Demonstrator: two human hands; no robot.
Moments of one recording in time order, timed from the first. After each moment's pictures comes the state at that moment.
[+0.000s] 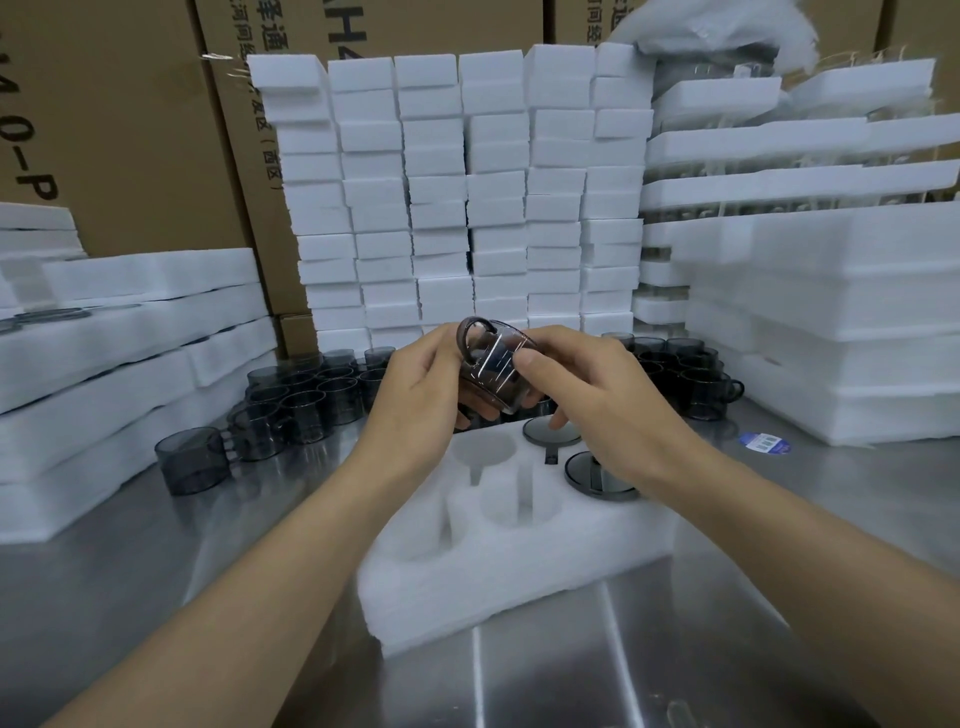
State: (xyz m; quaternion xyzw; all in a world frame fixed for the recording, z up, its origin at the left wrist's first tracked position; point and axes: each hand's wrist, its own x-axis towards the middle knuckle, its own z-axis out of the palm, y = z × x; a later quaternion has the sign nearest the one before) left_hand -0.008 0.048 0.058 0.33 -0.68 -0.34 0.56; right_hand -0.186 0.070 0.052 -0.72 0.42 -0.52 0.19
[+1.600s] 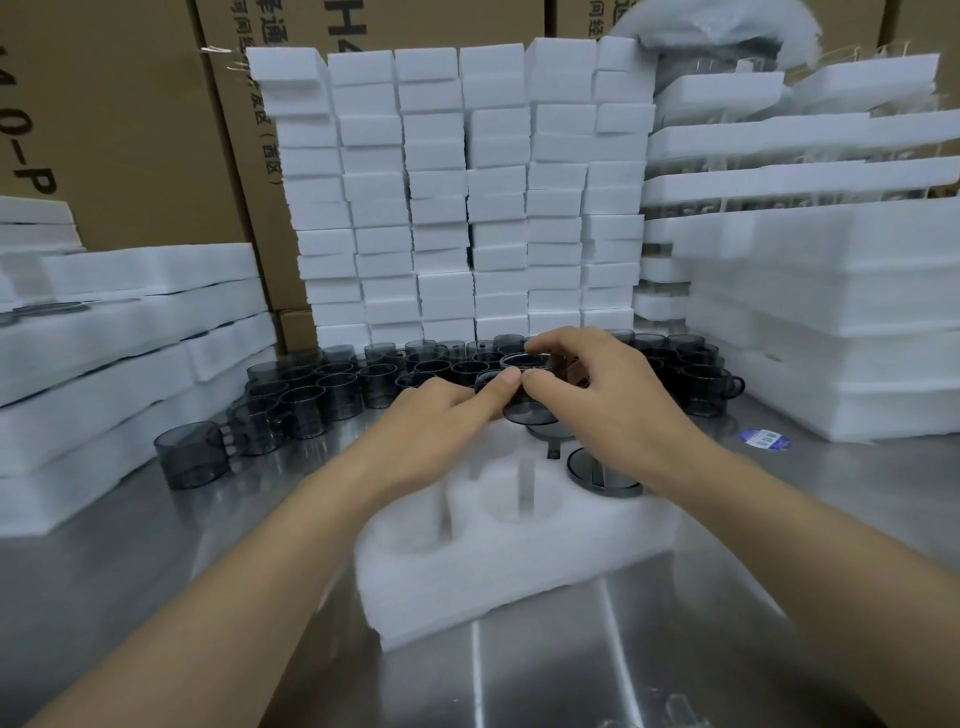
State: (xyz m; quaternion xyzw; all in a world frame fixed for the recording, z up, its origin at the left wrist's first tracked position) left_hand 0.006 0.032 0.050 0.49 -0.80 -0.21 0.28; right_hand -0.192 0.063 0.048 -0.69 0.54 -0.48 0.09
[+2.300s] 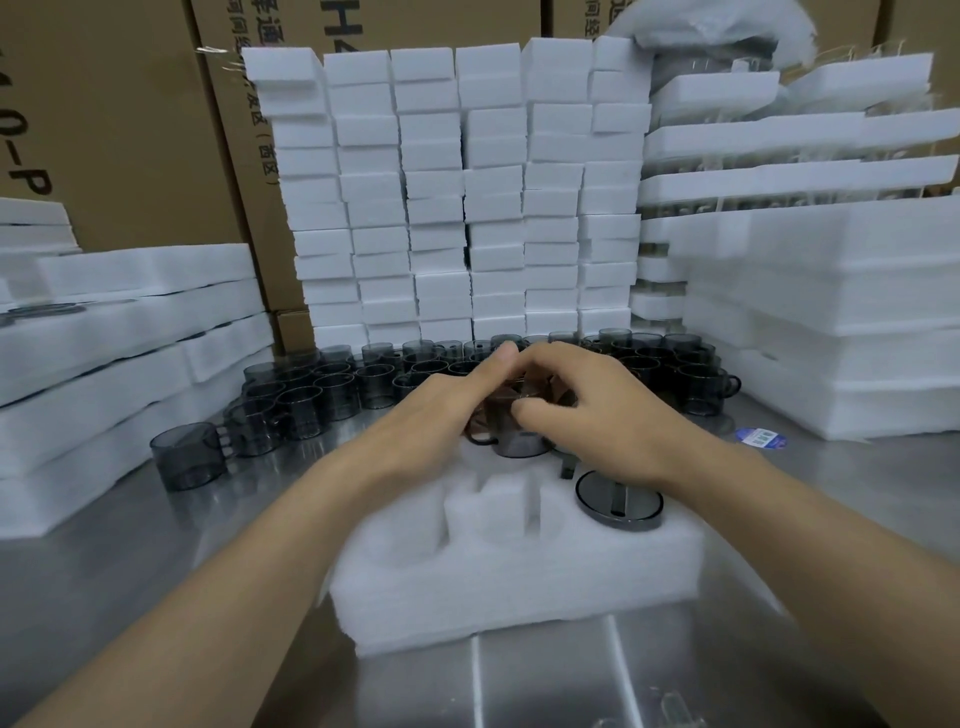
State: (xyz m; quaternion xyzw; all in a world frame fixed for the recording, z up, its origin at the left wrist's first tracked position) left_hand 0.004 0.039 0.054 0.36 -0.81 -0.36 0.30; right_hand -0.190 0.078 0.057 -0.76 0.50 -0.39 0.13
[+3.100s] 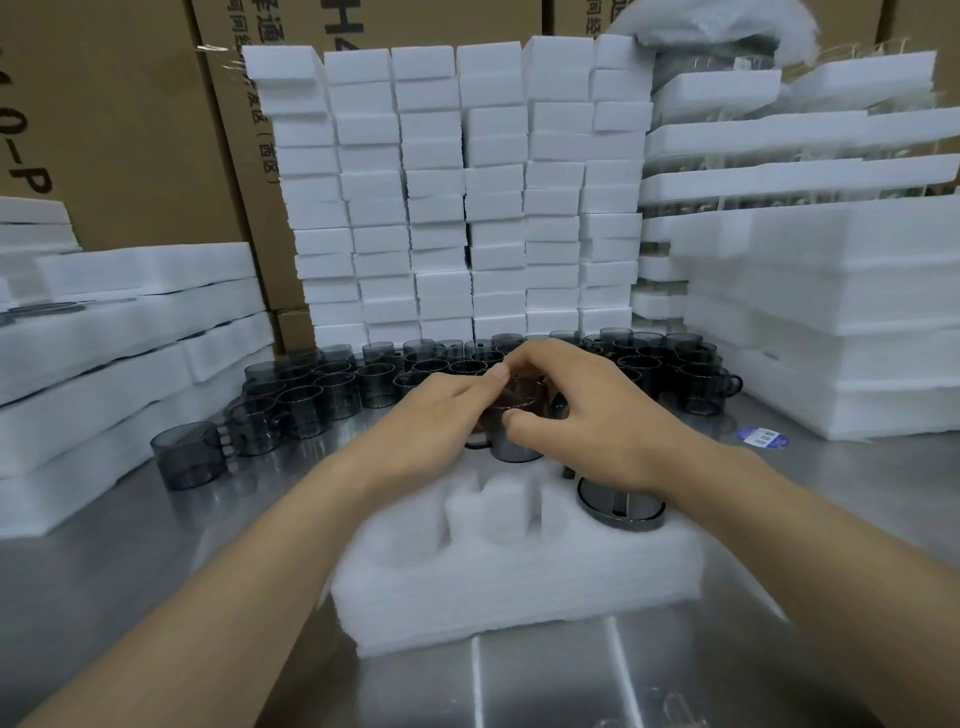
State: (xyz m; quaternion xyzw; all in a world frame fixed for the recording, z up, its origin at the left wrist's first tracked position) left_hand 0.004 0.019 0.043 0.39 -0.80 -0.31 0.34; right_hand -0.187 0.077 0.055 -0.78 0.50 -0.36 0.08
